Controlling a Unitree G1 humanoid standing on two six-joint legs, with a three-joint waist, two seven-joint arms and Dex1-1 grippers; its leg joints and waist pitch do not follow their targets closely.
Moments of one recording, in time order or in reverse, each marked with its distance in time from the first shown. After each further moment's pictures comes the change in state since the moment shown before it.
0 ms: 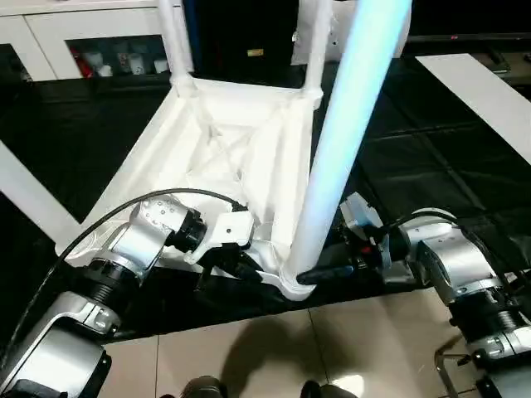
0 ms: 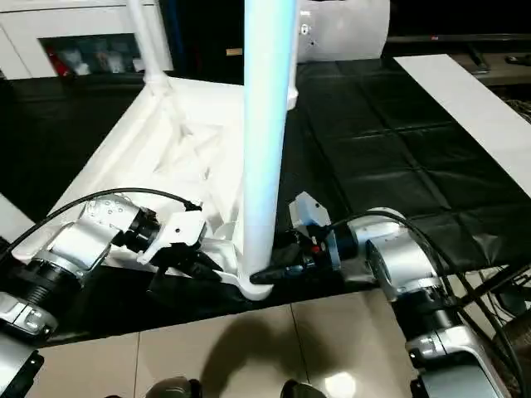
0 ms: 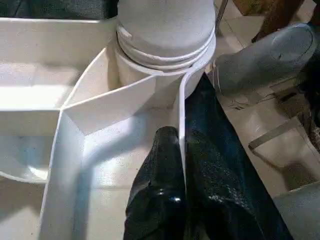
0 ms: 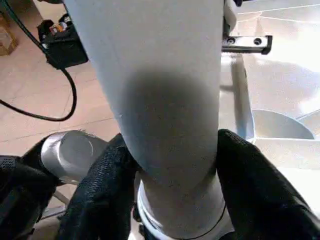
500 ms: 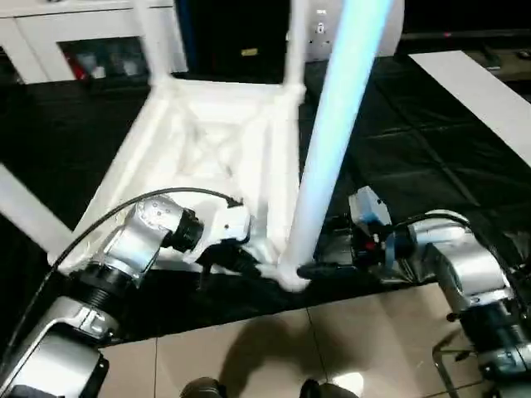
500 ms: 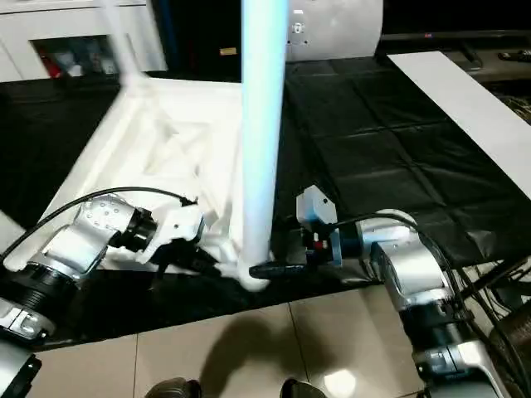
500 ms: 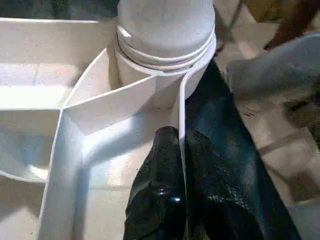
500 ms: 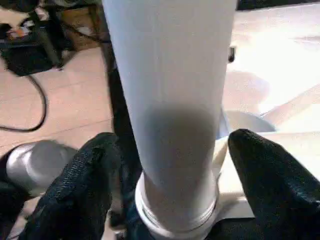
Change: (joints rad) left arm 0.025 0.007 0.024 -0.040 0.000 0.052 0.039; right arm 0.066 -0.013 -0.047 -0.126 -0.001 0.032 -0.099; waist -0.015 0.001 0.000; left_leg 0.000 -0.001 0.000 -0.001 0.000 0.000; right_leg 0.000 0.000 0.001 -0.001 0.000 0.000
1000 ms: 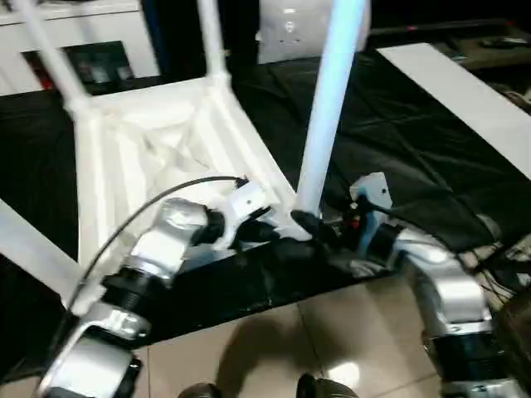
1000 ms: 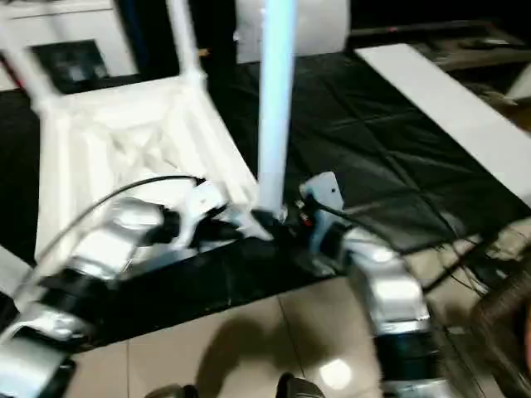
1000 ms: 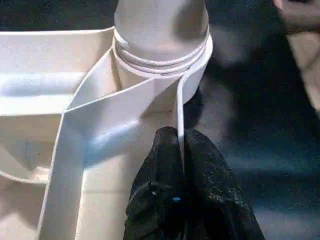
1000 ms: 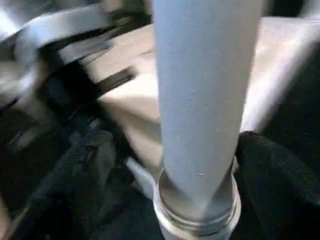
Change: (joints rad) left arm 0.025 -0.099 0.085 -0.047 0.028 0.191 0.298; right arm 0.127 0.129 -0.128 -0.181 -0.032 0.132 -0.441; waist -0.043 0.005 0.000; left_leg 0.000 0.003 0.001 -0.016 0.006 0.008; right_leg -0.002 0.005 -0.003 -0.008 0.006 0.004
